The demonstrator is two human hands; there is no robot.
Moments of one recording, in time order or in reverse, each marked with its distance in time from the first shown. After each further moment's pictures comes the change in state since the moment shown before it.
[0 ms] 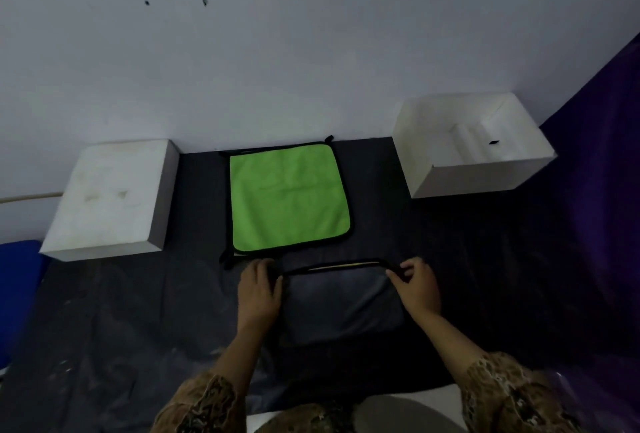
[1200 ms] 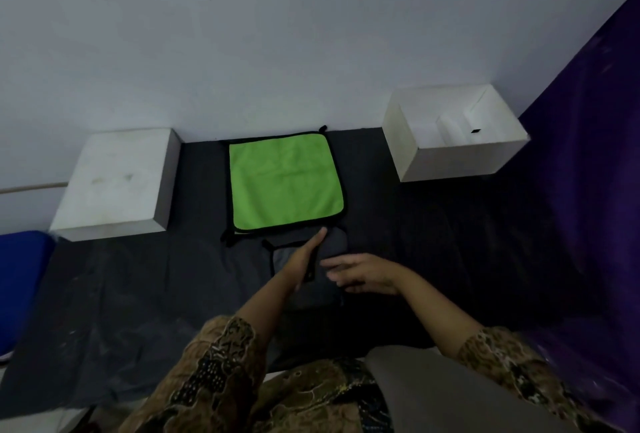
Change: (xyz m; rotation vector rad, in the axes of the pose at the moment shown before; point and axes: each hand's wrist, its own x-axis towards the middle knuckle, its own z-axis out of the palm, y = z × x) left_hand 0.004 0.085 0.011 -1.071 -0.733 -0.577; right_hand -0.056 -0.064 -0.004 0.392 -1.090 0.097
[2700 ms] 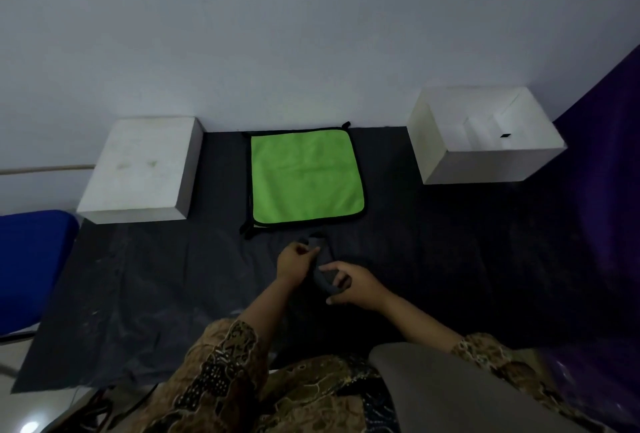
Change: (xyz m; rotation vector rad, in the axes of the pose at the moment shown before) left_hand 0.000 -0.017 -0.049 0.500 0.510 0.227; right_hand 0.043 0.023 0.044 -0.527 0.234 -0.325
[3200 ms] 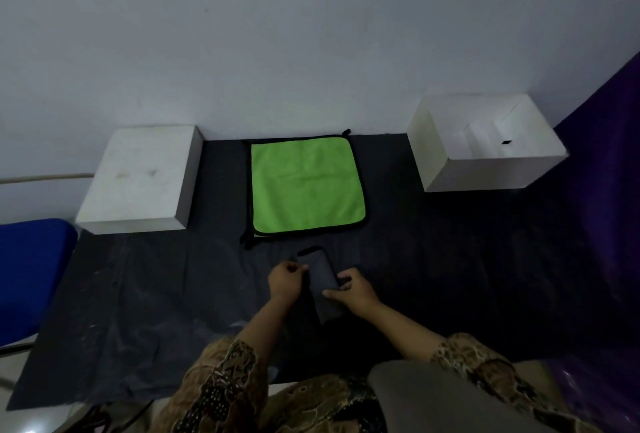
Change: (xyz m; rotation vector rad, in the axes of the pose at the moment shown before) left_hand 0.006 -0.025 -0.004 0.052 0.108 -0.067; right_hand 0.021 0.007 0.021 0.186 0.239 0.327
